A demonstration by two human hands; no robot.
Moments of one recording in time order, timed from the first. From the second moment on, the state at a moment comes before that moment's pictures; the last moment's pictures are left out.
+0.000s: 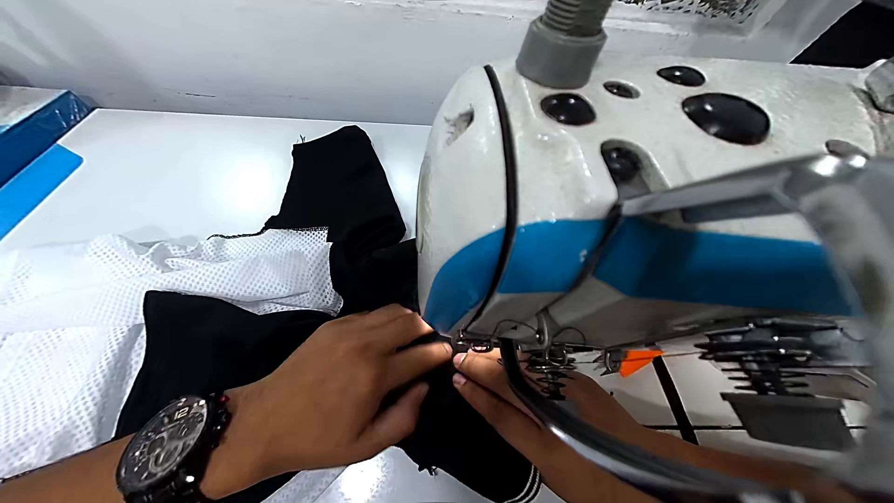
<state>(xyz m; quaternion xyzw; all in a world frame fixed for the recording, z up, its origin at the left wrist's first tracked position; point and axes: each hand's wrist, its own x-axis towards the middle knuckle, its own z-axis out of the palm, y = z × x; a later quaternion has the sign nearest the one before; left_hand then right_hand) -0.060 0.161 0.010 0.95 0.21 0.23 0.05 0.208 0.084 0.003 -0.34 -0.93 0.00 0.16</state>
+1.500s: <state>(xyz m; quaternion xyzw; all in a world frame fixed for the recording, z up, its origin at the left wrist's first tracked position) -0.048 0.196 0.026 0.94 0.31 0.13 -0.01 0.216 0.093 -0.011 -0.33 -0.93 0.01 0.17</state>
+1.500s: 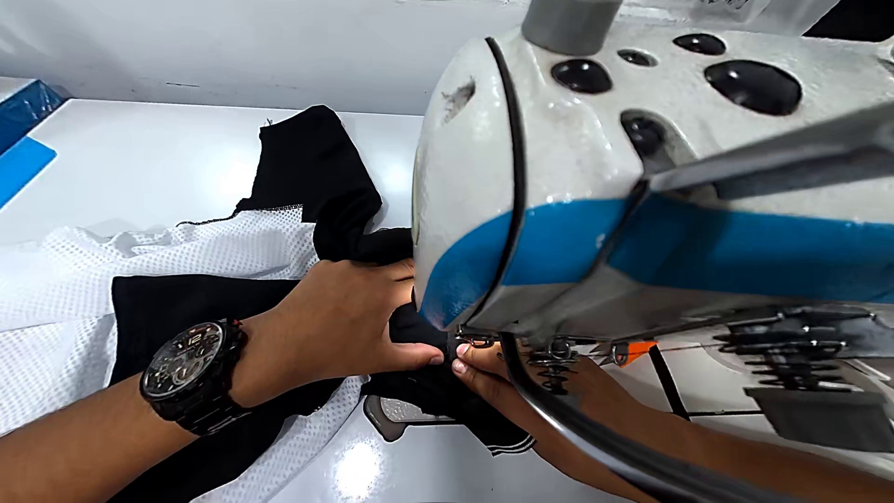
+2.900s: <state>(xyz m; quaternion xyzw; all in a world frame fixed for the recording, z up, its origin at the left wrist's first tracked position) -0.036 0.200 0.068 0.94 0.31 0.13 0.03 0.212 0.103 0.013 -0.43 -0.89 0.00 0.12</state>
